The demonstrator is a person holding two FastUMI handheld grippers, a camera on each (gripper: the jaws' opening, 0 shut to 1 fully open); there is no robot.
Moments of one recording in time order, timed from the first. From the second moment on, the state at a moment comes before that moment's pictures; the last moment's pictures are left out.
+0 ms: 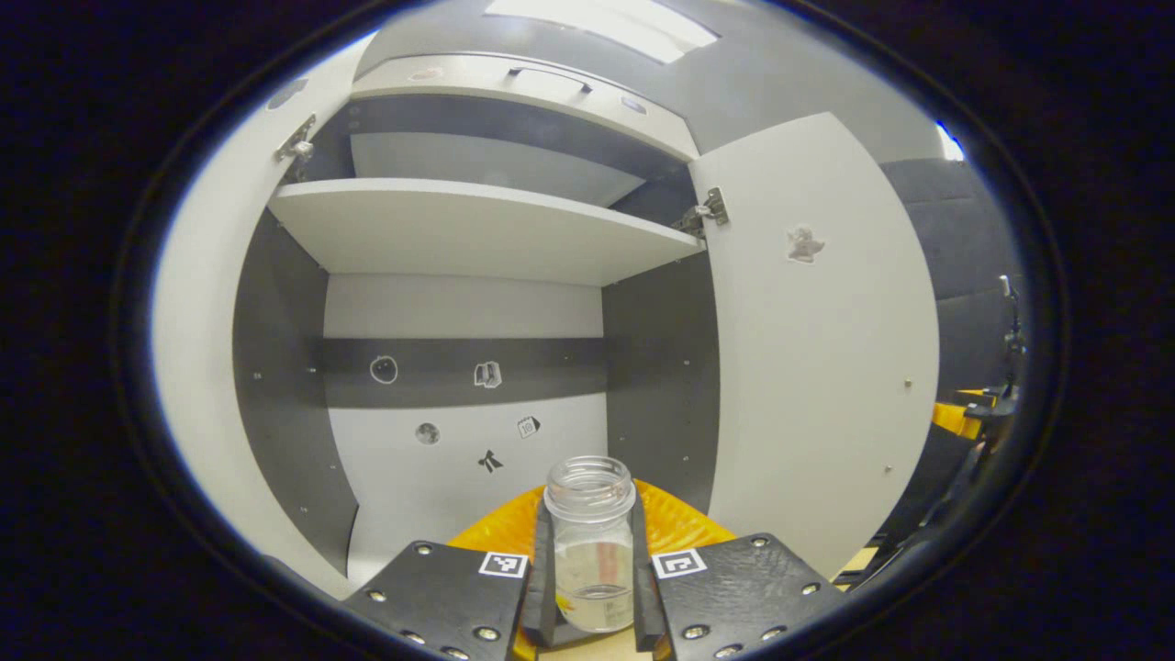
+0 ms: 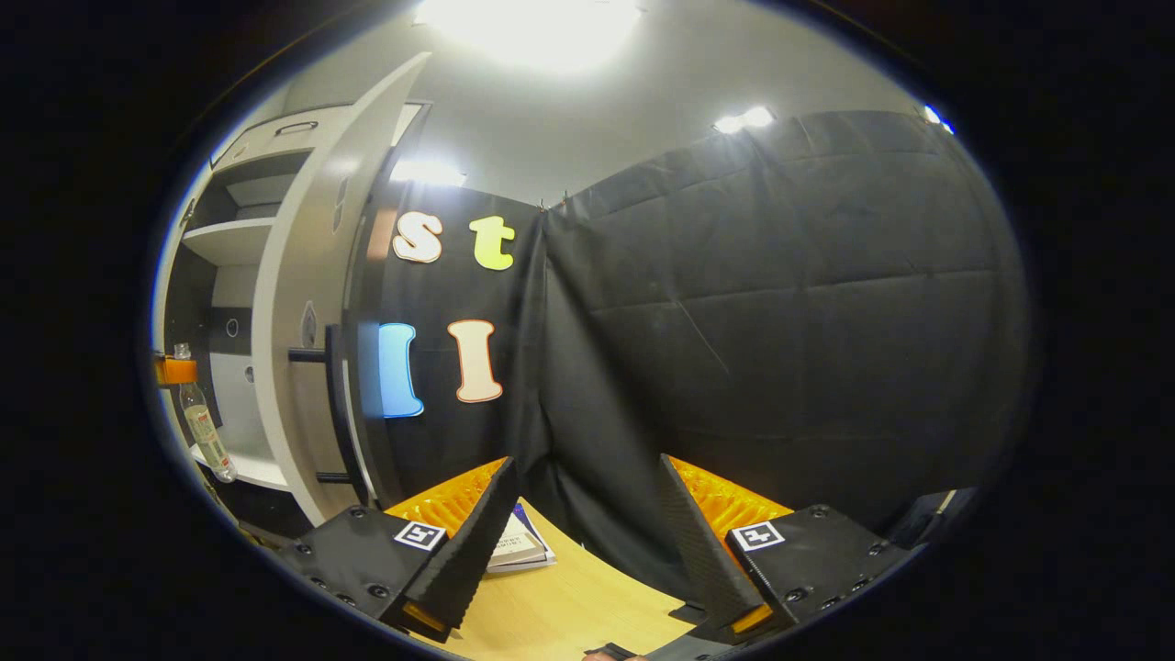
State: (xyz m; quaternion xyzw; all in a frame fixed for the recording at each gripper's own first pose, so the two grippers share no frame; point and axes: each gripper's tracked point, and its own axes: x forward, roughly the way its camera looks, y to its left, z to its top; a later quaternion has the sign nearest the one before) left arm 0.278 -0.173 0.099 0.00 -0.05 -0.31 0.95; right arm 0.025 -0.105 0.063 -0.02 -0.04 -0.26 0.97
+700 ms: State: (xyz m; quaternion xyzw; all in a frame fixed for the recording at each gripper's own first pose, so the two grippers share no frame) left arm 0.174 -0.160 -0.003 0.00 0.00 -0.17 0.99; right arm 0.053 -0.111 0.043 -0.01 -0.03 -0.09 1.00
